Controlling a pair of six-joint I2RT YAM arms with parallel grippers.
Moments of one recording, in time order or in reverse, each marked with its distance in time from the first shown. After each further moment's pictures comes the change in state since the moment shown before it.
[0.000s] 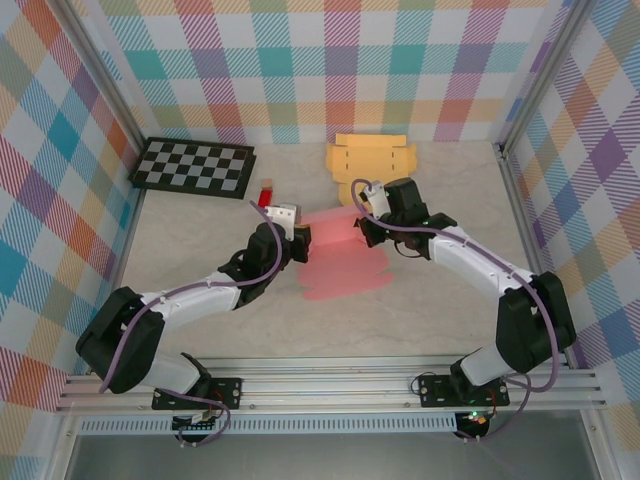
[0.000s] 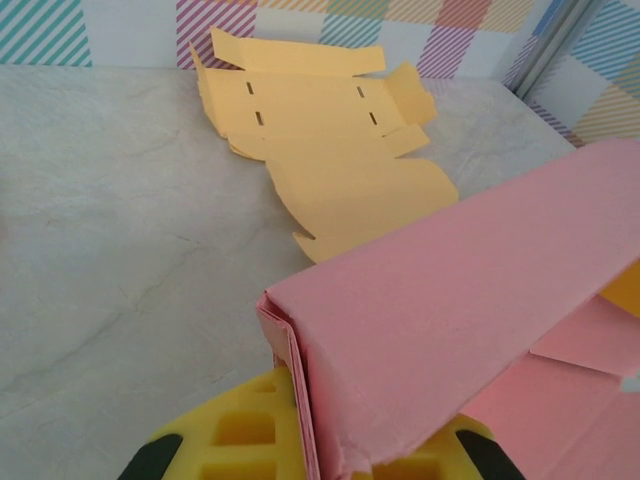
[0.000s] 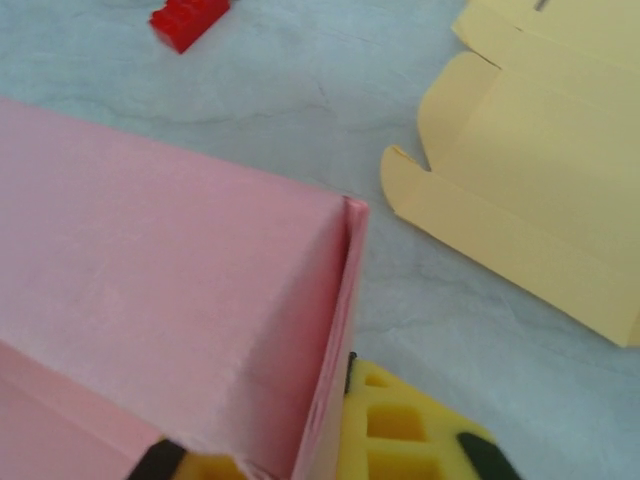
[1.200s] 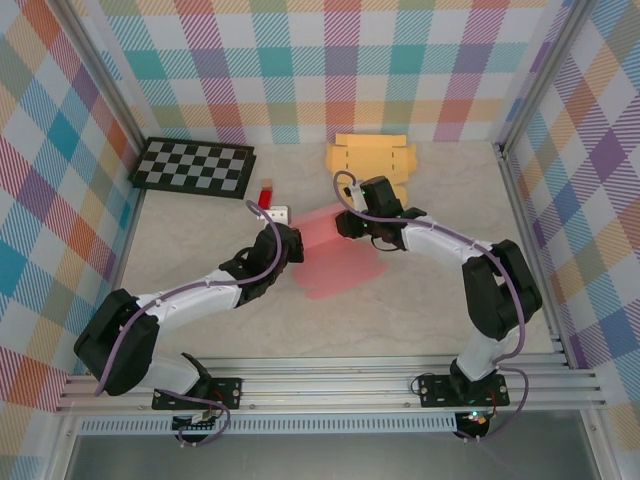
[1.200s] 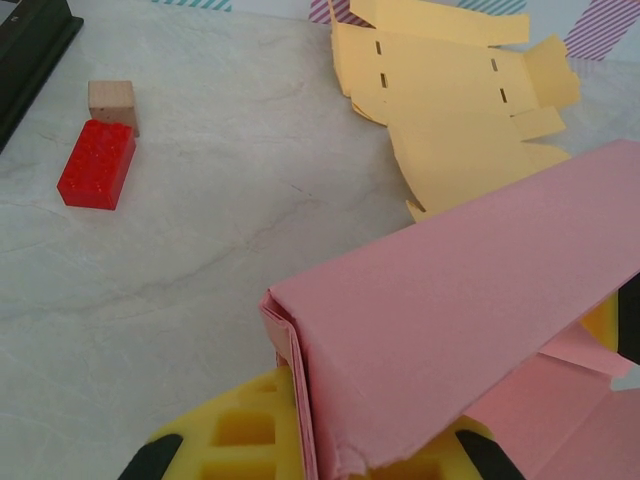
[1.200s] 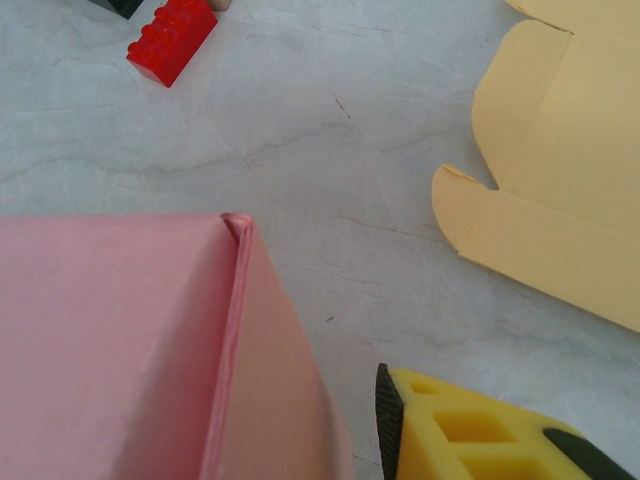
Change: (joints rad) left arm -0.032 -0.015 0.058 -0.238 -0.227 -0.142; right arm 0.049 0.231 0.093 0.134 -0.007 0.192
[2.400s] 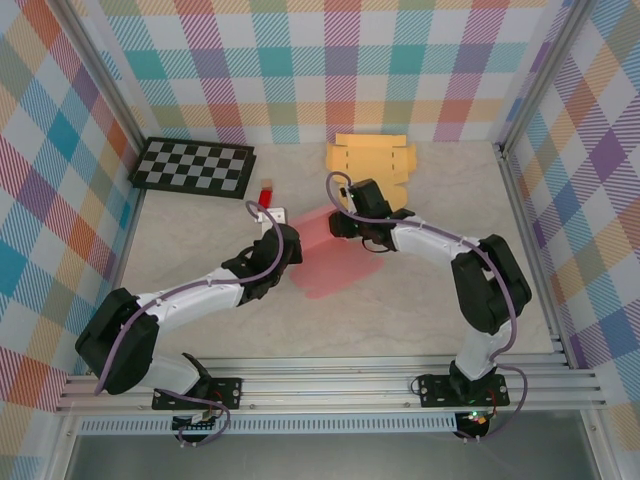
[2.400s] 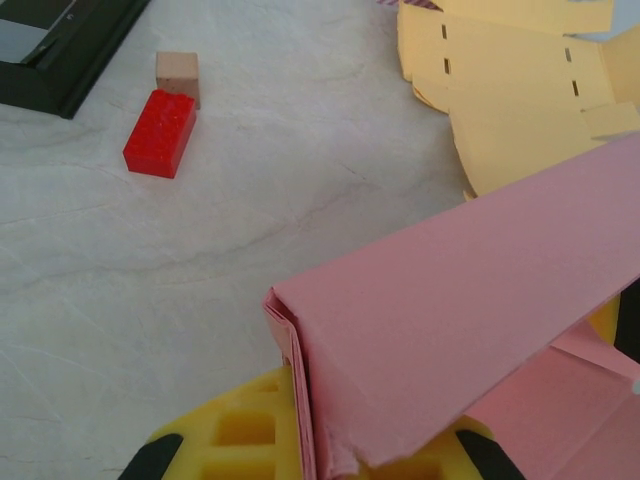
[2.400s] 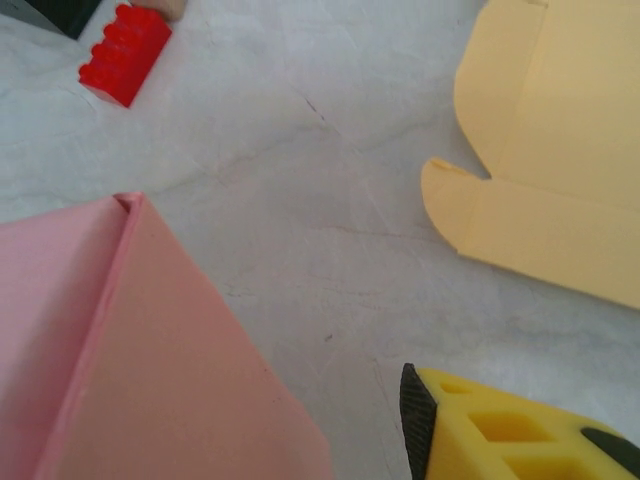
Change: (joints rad) left arm -0.020 0.010 0.040 -0.129 -0.112 -0.087; right arm 0.044 0.051 0.027 0.025 0.103 0.119
